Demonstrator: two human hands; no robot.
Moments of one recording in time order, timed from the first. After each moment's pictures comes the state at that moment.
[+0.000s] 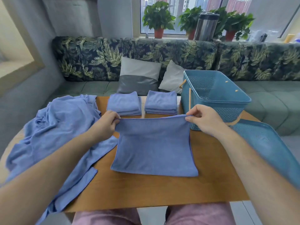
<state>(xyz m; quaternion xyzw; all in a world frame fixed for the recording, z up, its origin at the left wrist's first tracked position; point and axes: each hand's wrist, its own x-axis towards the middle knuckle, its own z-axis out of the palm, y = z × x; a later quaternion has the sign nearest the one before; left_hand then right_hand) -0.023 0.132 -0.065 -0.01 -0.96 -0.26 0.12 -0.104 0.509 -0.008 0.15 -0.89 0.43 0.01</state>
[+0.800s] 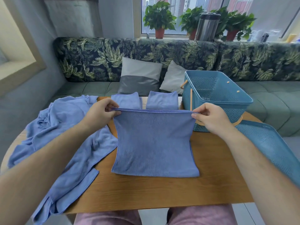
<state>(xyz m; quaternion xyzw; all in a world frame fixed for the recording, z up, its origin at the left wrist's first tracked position) -0.022 0.129 -0.014 0.05 -0.91 -0.38 0.18 -0.104 0.519 -0.001 0.12 -0.87 0.47 0.04</state>
